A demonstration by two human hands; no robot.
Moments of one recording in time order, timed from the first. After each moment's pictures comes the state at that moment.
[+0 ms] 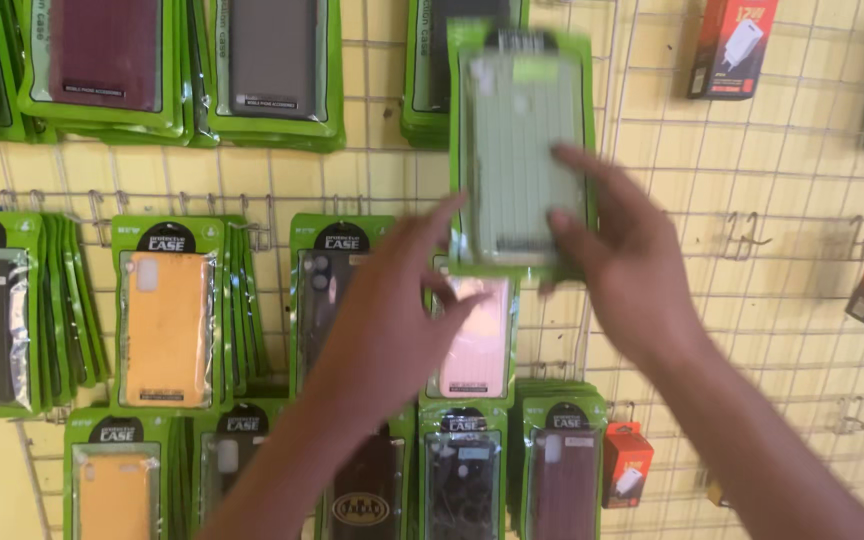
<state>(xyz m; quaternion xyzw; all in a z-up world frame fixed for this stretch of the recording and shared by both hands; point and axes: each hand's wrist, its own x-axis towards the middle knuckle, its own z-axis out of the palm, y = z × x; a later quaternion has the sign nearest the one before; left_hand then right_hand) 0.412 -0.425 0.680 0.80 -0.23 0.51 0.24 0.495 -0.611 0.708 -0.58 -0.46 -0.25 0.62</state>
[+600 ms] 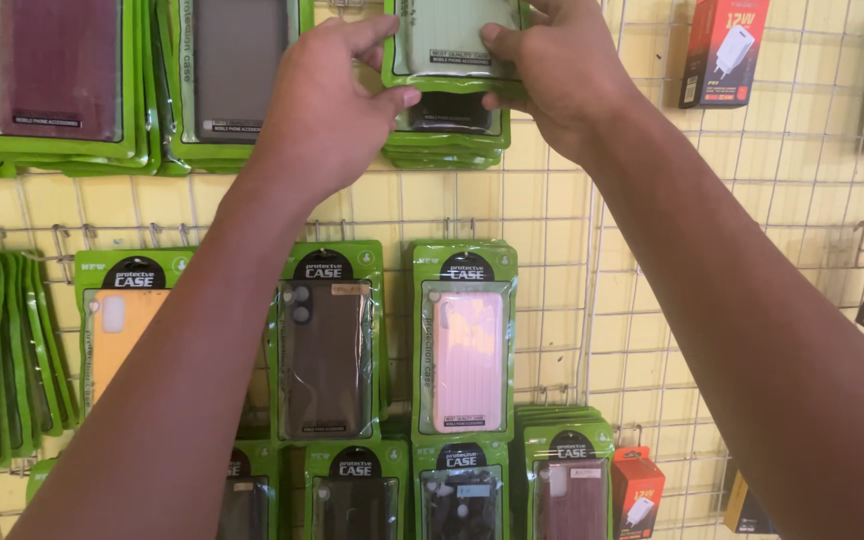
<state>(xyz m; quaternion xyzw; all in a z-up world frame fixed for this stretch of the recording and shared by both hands) 0.478 -0.362 0.832 0.73 -0.22 0.63 0.13 0.581 -0.561 0.869 -0.53 -0.53 -0.21 0.63</state>
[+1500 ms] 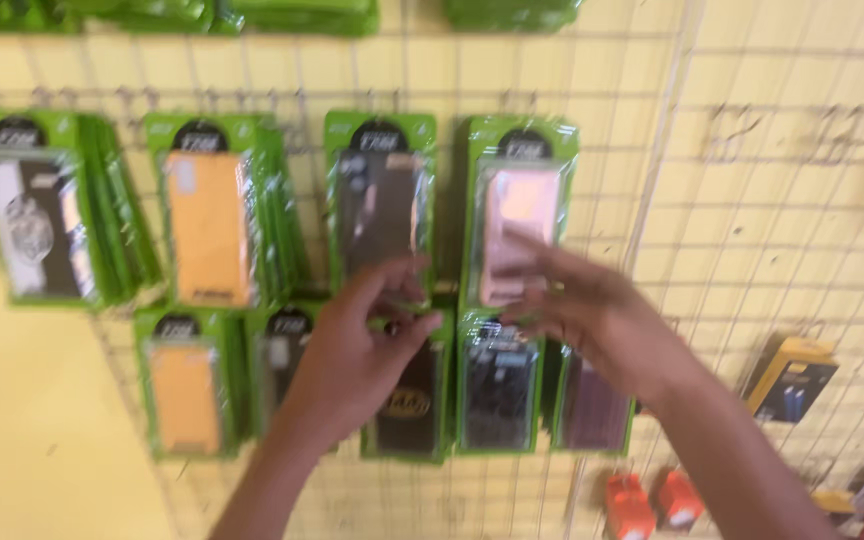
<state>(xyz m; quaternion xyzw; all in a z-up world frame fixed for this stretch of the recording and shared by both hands) 0.384 -0.374 0.576 0.82 -0.08 0.39 0.41 0.510 -0.589 0.605 -0.60 -0.43 0.12 0.67</state>
